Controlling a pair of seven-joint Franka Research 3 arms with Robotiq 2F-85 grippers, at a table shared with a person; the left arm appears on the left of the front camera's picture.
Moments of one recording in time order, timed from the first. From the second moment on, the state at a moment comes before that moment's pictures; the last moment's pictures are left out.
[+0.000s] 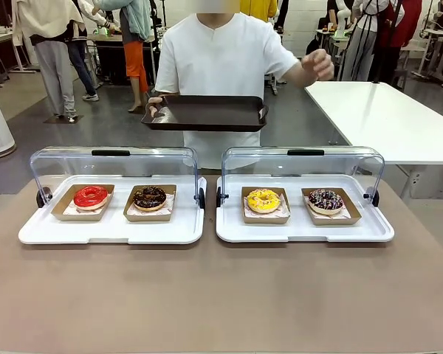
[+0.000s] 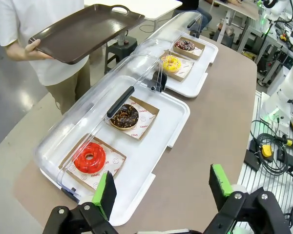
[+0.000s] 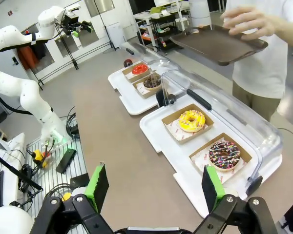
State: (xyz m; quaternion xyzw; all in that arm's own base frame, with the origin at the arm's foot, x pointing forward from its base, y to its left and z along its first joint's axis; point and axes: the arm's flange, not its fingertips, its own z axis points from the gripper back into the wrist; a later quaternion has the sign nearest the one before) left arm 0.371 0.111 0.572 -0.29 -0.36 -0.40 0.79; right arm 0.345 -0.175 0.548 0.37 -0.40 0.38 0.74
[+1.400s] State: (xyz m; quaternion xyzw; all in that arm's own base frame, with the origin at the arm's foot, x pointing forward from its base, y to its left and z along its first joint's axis) left arm 0.371 0.111 0.573 -0.29 -0.36 -0.40 0.79; right arm 0.345 -0.175 0.548 0.37 -0.40 0.38 0.74
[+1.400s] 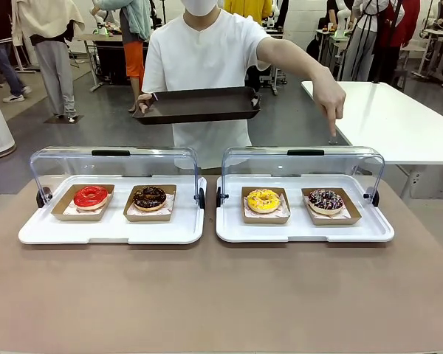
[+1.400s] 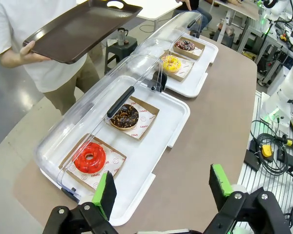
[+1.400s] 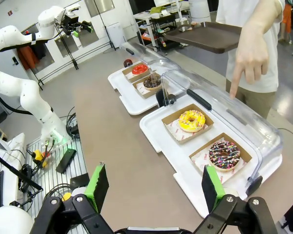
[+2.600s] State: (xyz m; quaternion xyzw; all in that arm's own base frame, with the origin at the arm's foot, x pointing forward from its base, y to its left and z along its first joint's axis) left arm 0.371 0.112 0.573 -0.29 -0.36 -0.40 0.79; right arm 0.397 -0.052 0.558 0.22 -0.17 0.58 0.77
